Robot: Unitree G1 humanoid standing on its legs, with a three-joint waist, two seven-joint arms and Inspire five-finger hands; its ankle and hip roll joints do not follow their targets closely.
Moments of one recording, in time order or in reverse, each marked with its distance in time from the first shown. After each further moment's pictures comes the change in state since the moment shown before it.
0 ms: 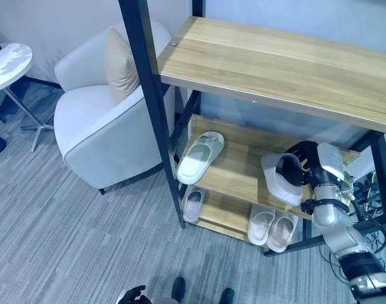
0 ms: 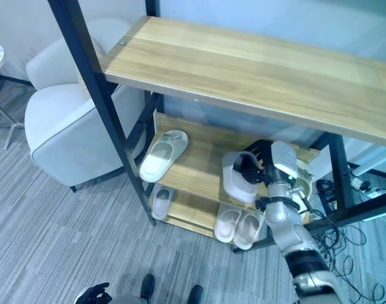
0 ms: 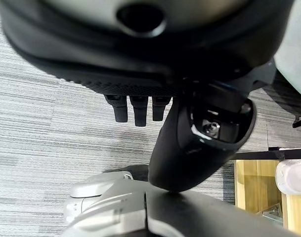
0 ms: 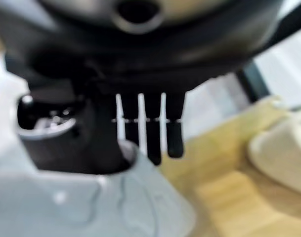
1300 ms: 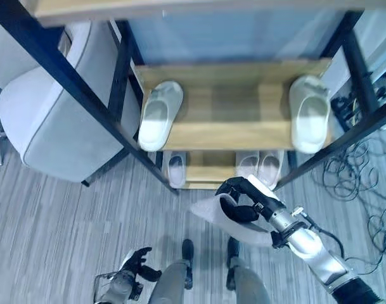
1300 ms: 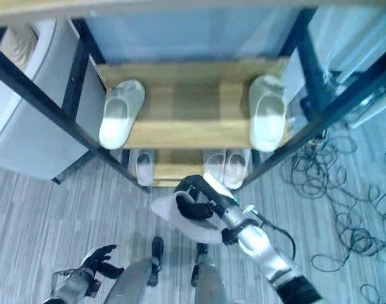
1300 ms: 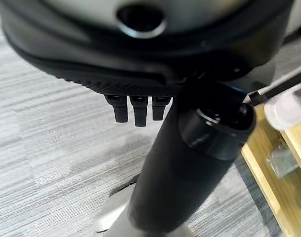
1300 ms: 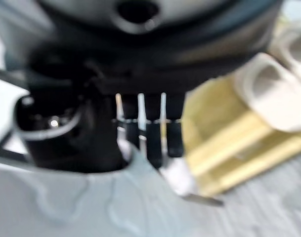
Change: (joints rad) left arm -0.272 0.060 -0.107 -0.040 0.020 -0.017 -0.005; right arm 0.057 -0.012 0.267 -0.126 0.288 -0.156 0.417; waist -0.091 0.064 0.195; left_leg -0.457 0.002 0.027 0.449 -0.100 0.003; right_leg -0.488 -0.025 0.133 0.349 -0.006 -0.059
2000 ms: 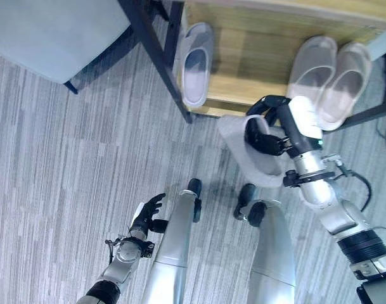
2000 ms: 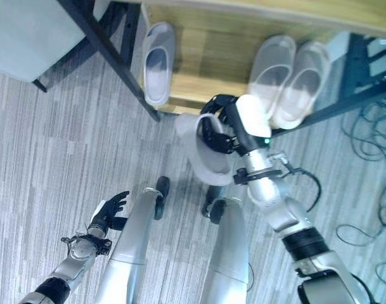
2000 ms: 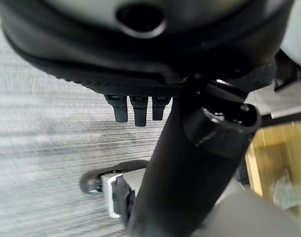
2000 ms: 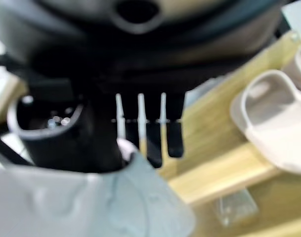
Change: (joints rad) left arm 0.045 0.101 -0.087 -0.596 -0.268 -0.036 0.096; right arm -0.324 -0.114 -0.145 -0.015 -0.280 0.043 -0.457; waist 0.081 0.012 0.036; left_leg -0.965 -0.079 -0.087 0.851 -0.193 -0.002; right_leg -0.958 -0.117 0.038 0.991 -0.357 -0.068
